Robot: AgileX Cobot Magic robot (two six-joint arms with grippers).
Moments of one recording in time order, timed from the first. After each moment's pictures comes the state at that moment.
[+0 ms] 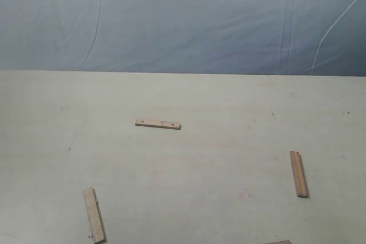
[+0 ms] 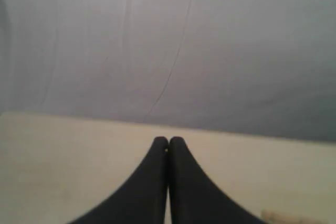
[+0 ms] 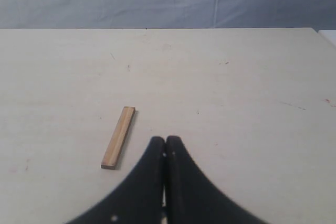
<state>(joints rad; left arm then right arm) -0.20 0.85 -0.73 0.80 0.28 -0.89 -0.03 0.00 0.00 0.19 0.37 -0.18</state>
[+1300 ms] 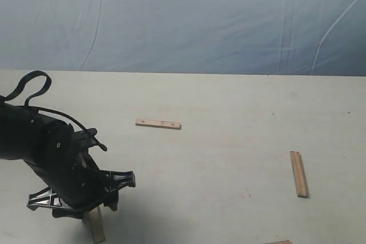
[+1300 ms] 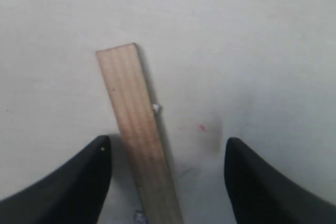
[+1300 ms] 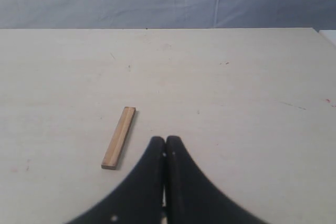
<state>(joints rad) -0.50 1.76 -0.79 -0.08 0.45 -0.62 -0.03 0.00 0.00 0.19 0.37 -0.18</state>
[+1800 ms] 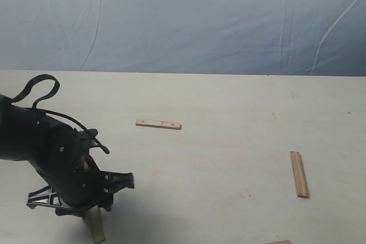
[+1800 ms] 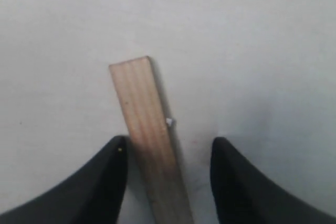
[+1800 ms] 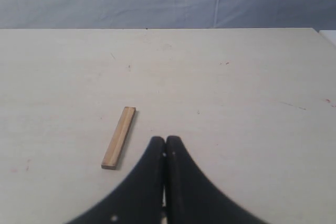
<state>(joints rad) -0.51 1.80 -0.80 0.01 0.45 -0.69 -0.03 0.00 0.00 0.19 0.37 -0.18</state>
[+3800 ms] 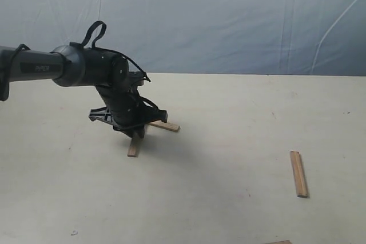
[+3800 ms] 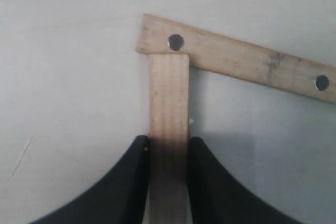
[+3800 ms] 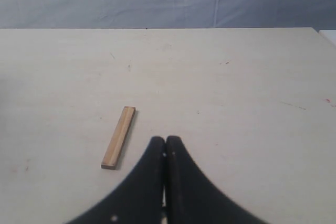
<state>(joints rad) -0.41 2.25 -1.62 -0.05 0.71 -0.27 -0.03 0.00 0.00 0.19 0.37 -0.18</state>
